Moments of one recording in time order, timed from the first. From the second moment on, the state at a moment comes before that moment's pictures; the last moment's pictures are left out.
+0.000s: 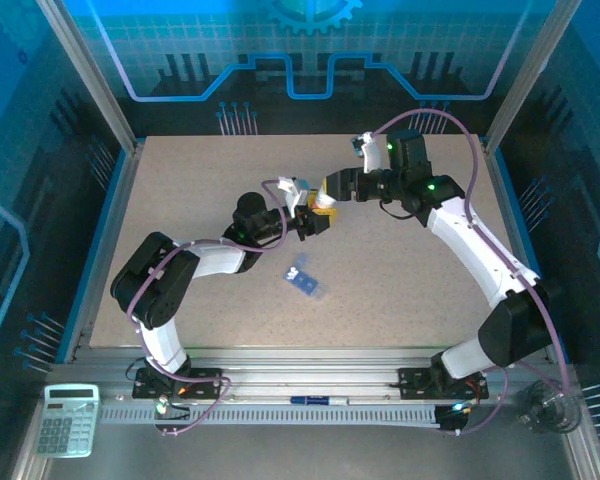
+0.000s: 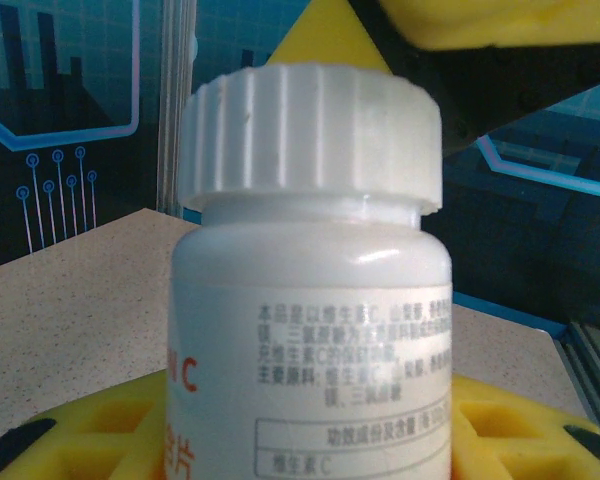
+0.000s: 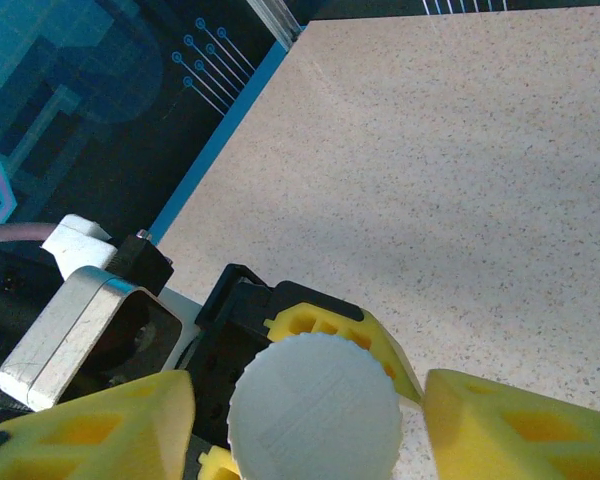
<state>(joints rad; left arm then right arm) -0.51 1.79 0.88 1.00 0.66 -0.22 0.37 1.48 1.40 -0.50 -0.56 0.31</state>
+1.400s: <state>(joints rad) -0.50 1.79 0.87 1.00 0.67 -0.22 0.51 1.35 1.29 -0.45 -0.20 0.55</state>
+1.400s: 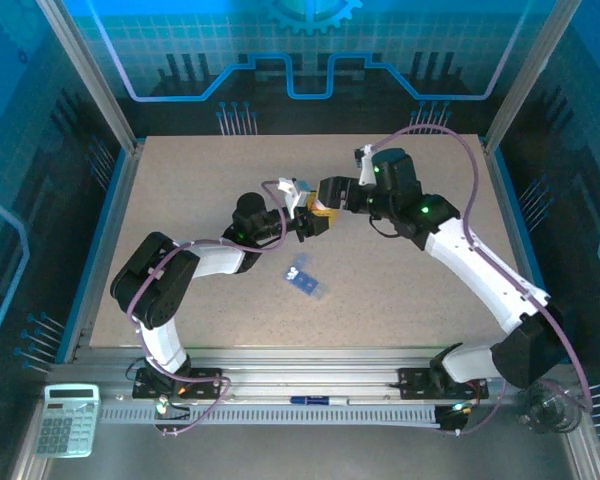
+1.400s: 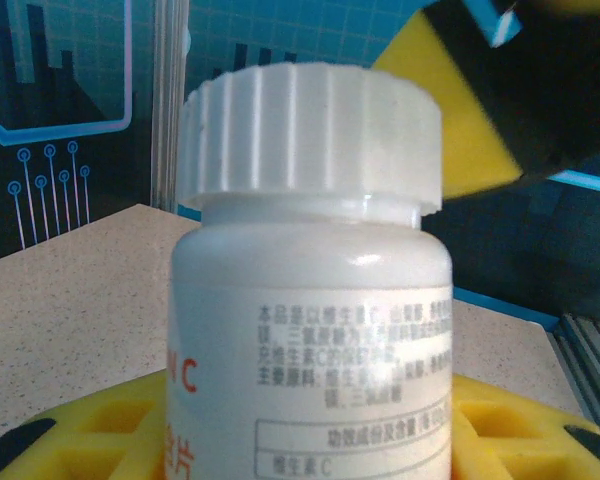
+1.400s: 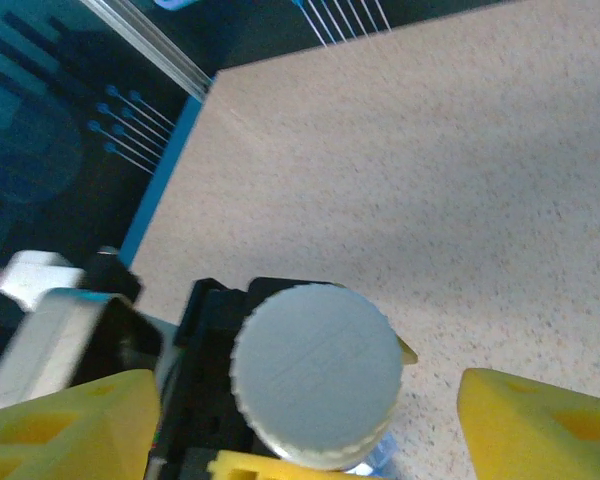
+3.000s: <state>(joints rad) -0.50 1.79 0.87 1.00 0.67 -0.22 0.43 1.47 1.33 -0.43 -0.45 0.39</state>
